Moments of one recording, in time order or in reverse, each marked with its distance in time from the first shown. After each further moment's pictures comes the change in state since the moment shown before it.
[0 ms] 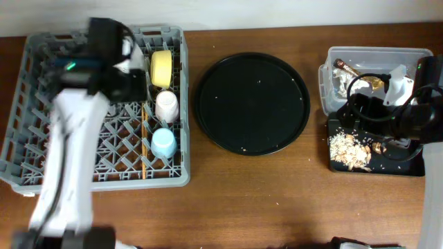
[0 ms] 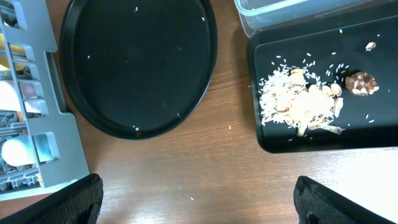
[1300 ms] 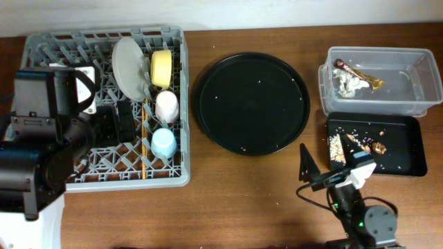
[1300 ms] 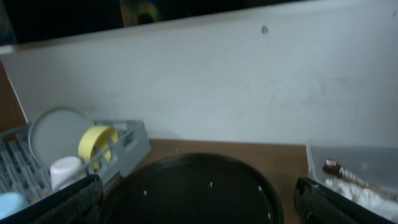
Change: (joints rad) left arm 0.000 -0.373 0.043 -0.199 0.054 -0.001; right arm 0.344 -1.196 -1.469 1.547 0.119 -0.003
